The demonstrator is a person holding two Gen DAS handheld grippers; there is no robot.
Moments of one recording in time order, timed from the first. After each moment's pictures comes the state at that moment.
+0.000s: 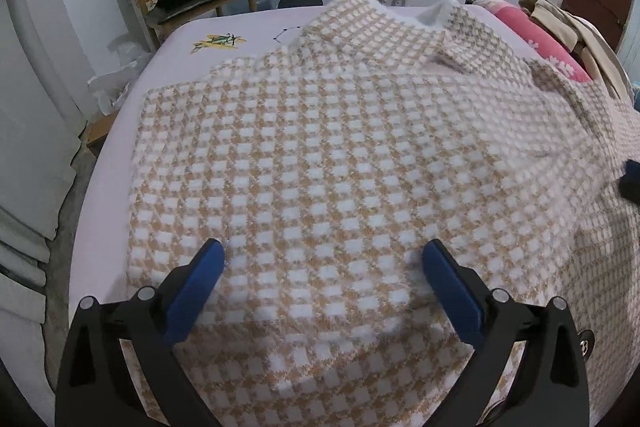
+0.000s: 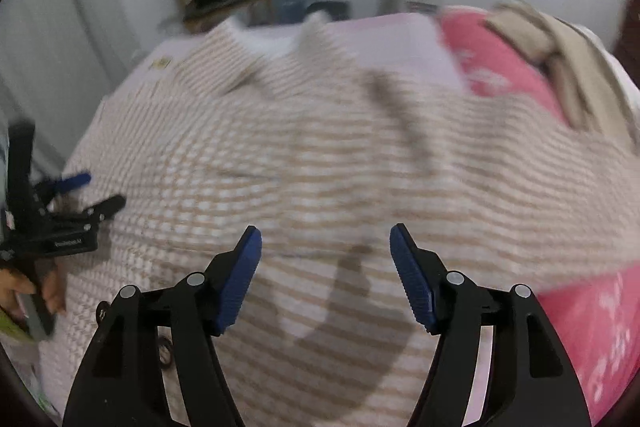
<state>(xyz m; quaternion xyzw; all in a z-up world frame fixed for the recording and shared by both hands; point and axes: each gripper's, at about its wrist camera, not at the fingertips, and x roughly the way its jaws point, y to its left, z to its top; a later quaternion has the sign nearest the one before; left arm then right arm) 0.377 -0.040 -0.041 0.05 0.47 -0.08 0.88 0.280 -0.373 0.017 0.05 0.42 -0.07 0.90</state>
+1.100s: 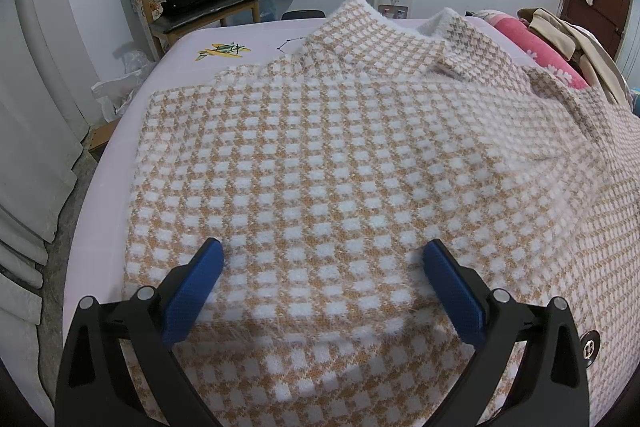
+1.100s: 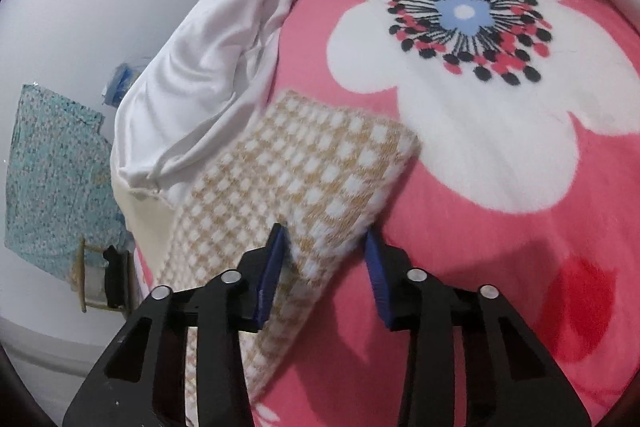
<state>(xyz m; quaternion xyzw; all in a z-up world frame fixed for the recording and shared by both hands) 0.370 -0.038 -0.044 0.05 0.45 -0.07 0.89 0.147 -0.781 -0.016 0.52 0.26 -0.30 0.76</state>
